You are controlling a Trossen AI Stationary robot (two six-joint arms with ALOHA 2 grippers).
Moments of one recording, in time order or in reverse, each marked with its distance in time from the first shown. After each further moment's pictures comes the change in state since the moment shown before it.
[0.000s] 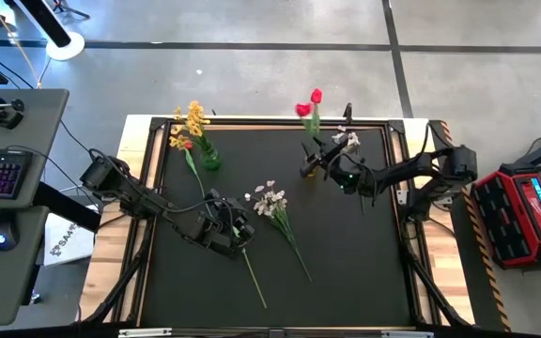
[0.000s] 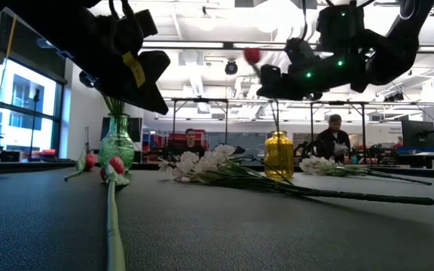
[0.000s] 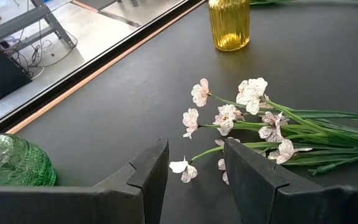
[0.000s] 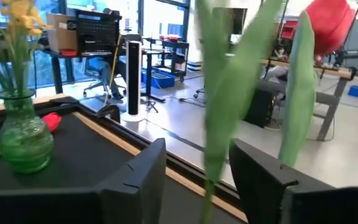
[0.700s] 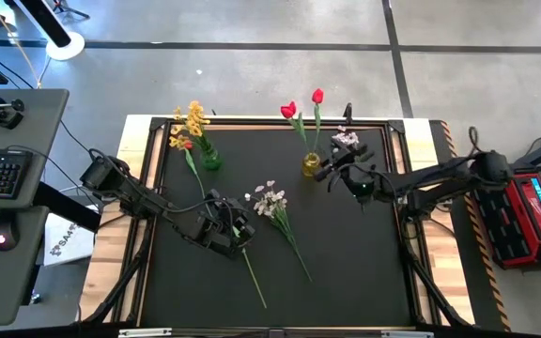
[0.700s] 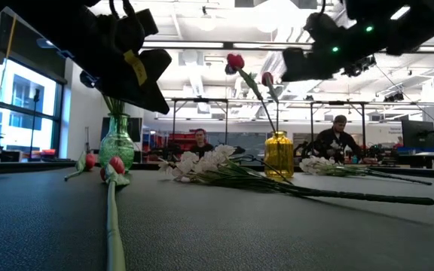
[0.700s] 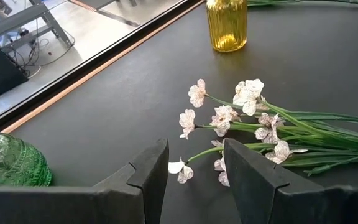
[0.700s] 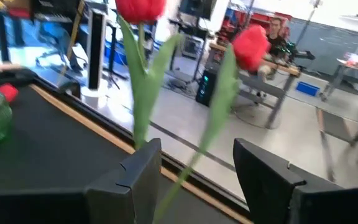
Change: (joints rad) left arm 0.000 0.000 0.000 0.014 0.004 0.000; right arm 0.167 -0.324 0.000 -0.484 0.325 -0.001
